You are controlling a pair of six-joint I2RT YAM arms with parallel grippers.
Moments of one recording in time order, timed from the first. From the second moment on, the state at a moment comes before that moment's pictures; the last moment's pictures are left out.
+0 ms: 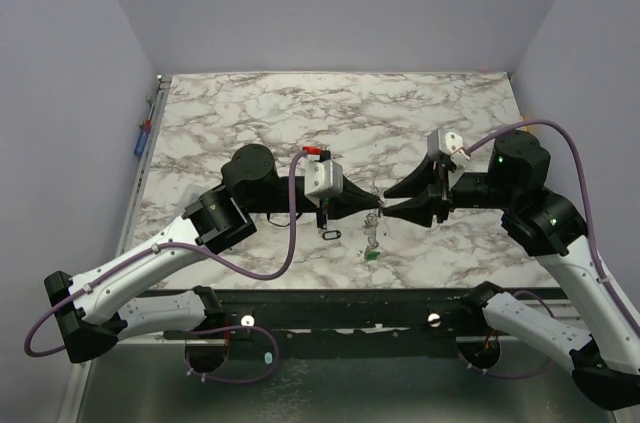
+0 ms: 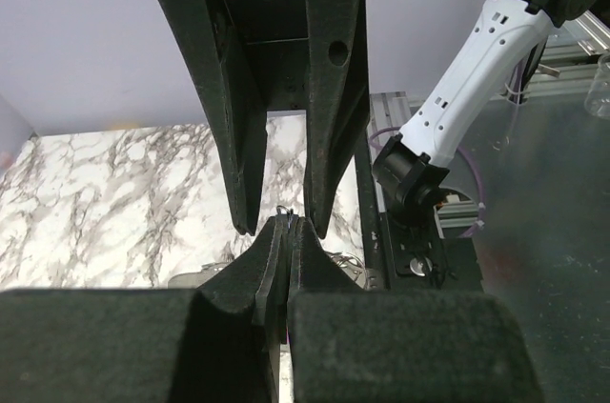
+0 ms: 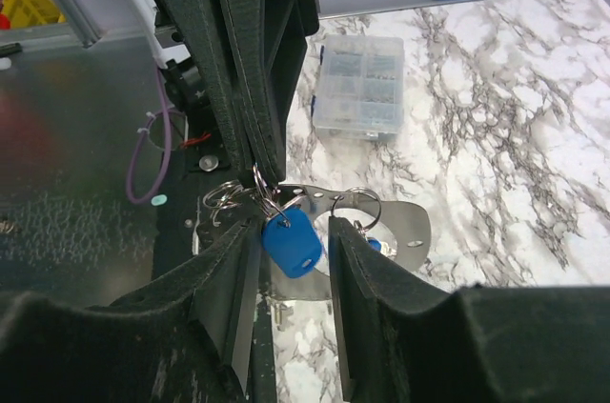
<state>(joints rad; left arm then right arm) -0.99 1.05 1.10 0.00 0.60 0.09 0.56 0.85 1.16 -0.54 -0.89 -0.17</state>
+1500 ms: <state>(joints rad) -0.99 1.02 0.88 0.48 0.46 -0.11 0.55 0.79 1.07 -0.38 -0.84 -0.05</state>
